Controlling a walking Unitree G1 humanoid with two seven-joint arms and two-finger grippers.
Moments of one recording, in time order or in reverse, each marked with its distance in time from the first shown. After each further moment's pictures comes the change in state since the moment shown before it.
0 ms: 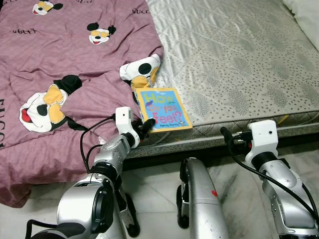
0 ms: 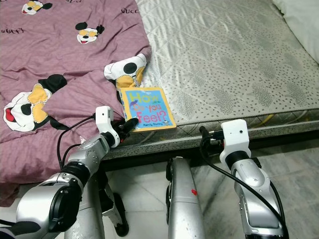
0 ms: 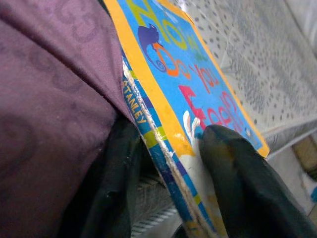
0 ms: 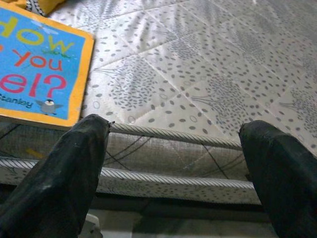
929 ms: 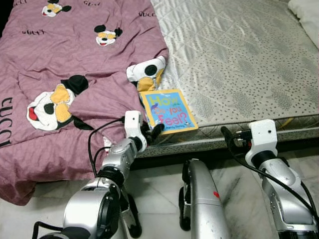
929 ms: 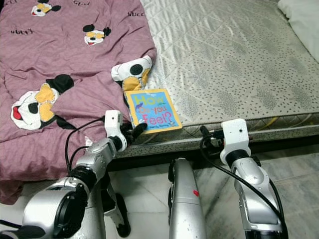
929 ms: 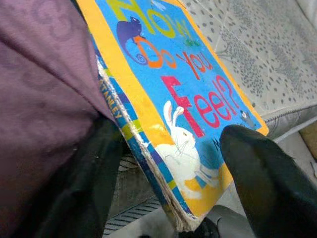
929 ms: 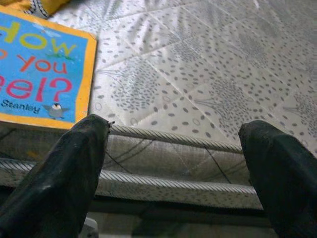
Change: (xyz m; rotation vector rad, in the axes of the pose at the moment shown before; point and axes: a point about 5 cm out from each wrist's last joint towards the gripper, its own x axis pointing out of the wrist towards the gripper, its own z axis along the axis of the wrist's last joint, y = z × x) left arm 0.005 -0.014 -0.013 0.048 0.027 0.001; right arm 0.006 -0.003 -0.004 -0.012 0.012 -0.007
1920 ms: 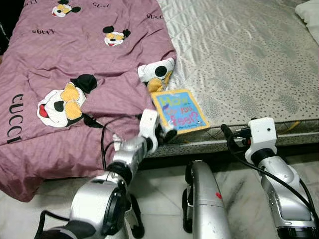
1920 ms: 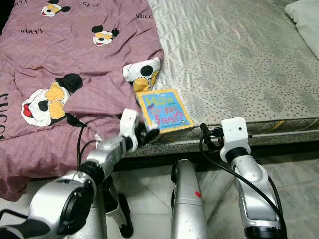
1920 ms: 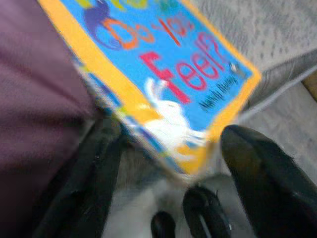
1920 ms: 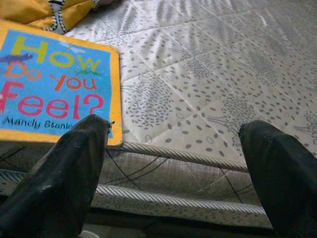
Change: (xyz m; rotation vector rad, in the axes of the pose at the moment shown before) left arm 0.011 -0.027 -0.013 0.167 0.131 -0.082; right arm 0.005 -0.001 0.002 -0.013 -0.025 -0.004
